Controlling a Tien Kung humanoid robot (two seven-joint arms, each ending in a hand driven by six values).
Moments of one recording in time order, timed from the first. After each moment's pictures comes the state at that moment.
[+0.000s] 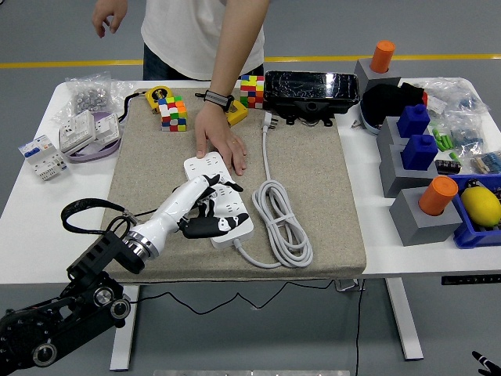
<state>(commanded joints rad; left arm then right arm) -0.36 0.35 -0.63 -1.46 1.49 0.44 0.00 0.03 -0.29 1.06 0.41 -0.59 -0.04 -0.12</state>
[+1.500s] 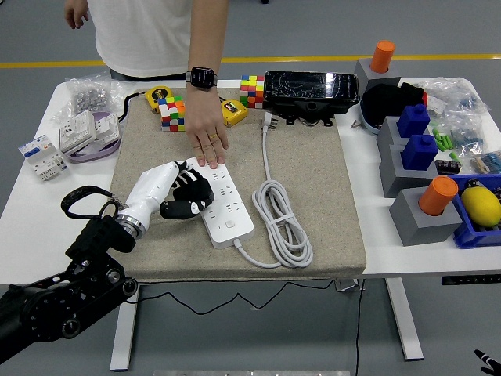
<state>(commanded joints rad) -0.45 0.28 -0.63 -1.17 1.73 0.48 0.19 0.05 -0.31 1.02 0.41 -0.58 -0.04 -0.12</state>
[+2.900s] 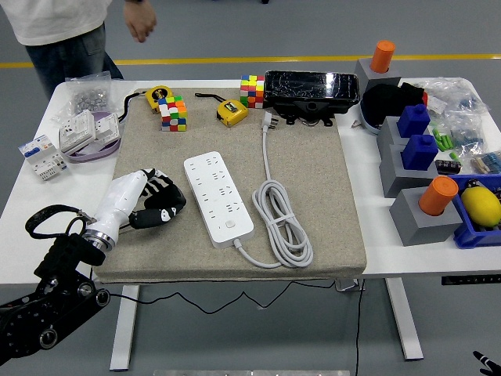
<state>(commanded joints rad) -0.35 0.34 -0.70 -1.11 1.70 0.56 0.02 0.04 -0.31 1.03 0.41 -0.59 -0.04 -0.12</state>
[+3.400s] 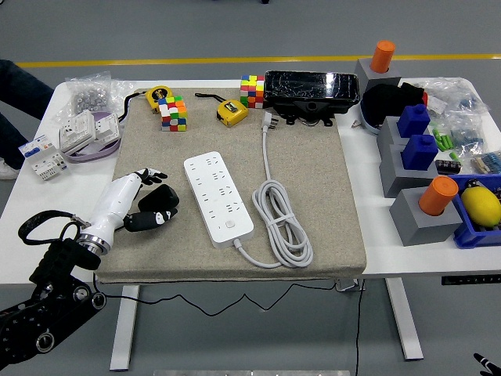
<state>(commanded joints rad) -0.31 0.34 -0.75 -1.12 1.69 0.57 -0.02 0.03 -0.30 1.05 0.41 -0.59 -0.04 -0.12</state>
